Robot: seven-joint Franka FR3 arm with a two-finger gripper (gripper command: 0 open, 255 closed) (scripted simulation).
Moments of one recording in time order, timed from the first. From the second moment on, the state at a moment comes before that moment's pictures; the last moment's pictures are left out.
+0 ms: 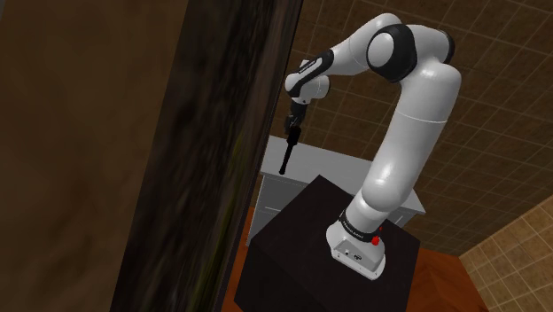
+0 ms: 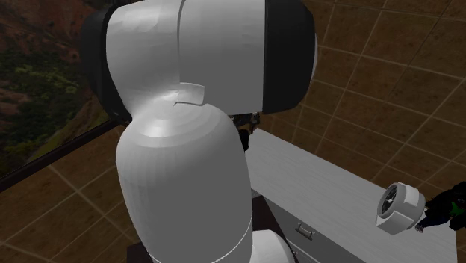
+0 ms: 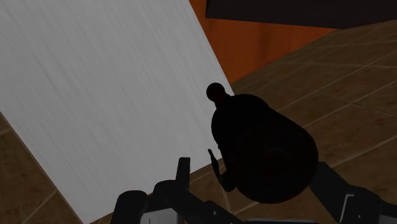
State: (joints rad) arm -0.07 0.20 -0.43 -2.22 0.13 2.34 -0.62
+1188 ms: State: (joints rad) arm -0.06 0.15 -0.44 -2.21 0.09 2.28 -0.59
